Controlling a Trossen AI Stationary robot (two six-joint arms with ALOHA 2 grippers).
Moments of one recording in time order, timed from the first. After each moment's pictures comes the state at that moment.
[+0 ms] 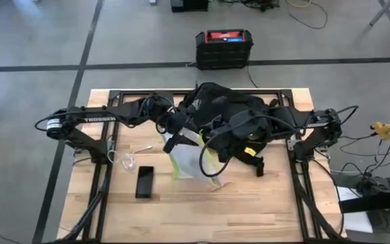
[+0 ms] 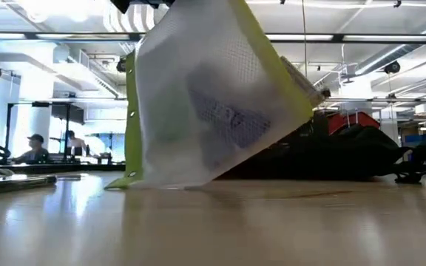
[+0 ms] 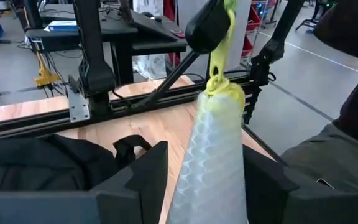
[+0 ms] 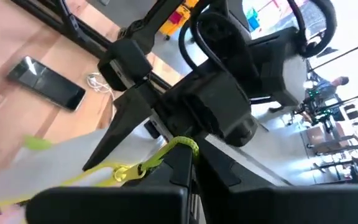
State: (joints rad) left arm 0.19 1.43 1.21 -0.11 0.63 0.15; right arm 0.23 1.66 2.07 -0.88 0.44 -0.59
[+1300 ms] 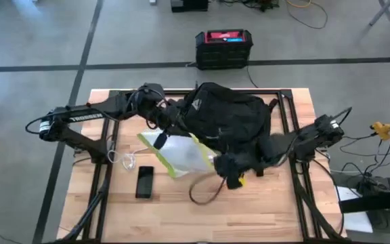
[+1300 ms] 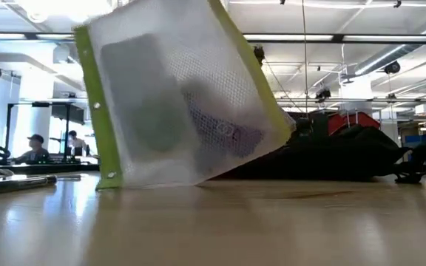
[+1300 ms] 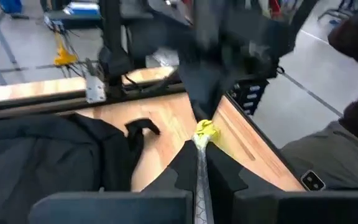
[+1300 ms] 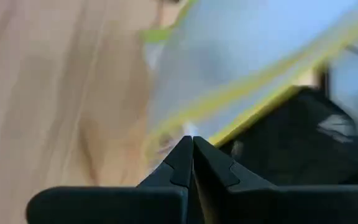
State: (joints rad) left arm 0.21 1.32 1.29 -0.37 0.57 0.15; right arm 0.38 1.66 1.68 -1.06 0.37 0.03
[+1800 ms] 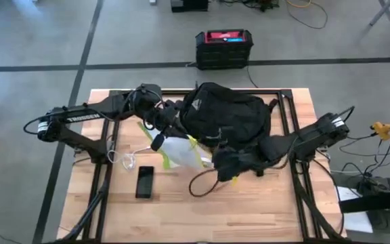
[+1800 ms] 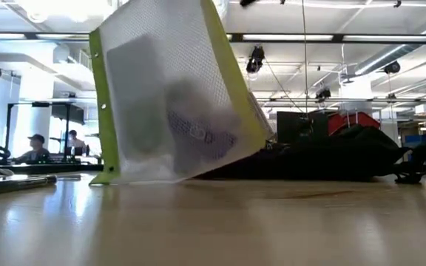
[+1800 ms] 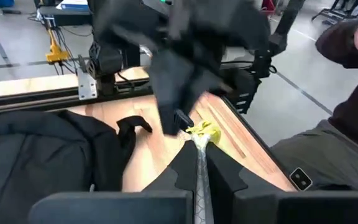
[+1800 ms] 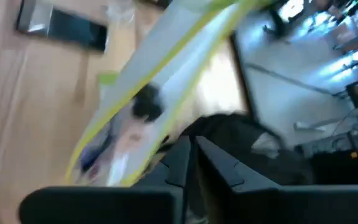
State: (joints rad) left arm 0.19 1.30 1.29 -0.41 0.58 0.14; right arm 0.35 1.56 1.53 -0.77 0.65 -0.05
